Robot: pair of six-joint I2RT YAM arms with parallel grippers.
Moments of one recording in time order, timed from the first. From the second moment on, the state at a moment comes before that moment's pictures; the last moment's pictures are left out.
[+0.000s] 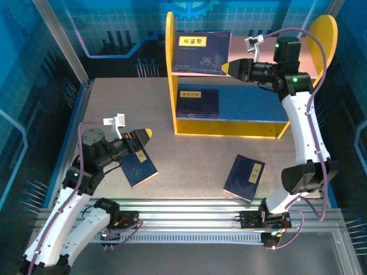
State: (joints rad) left arm -0.28 0.65 0.79 -0.37 0.45 -0.79; right arm 0.09 1.62 1.94 -0.70 -1.00 0.41
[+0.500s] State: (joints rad) left arm -0.27 0.65 0.79 -0.37 0.47 -0.79; right arm 0.09 1.66 2.01 -0.75 -0.97 0.39
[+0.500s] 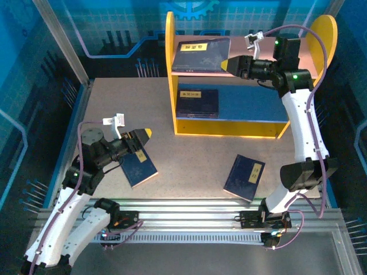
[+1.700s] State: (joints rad) left arm -0.25 0.65 0.79 -0.37 0.48 -0.79; right arm 0.11 1.77 2.25 -0.99 -0.81 0.23
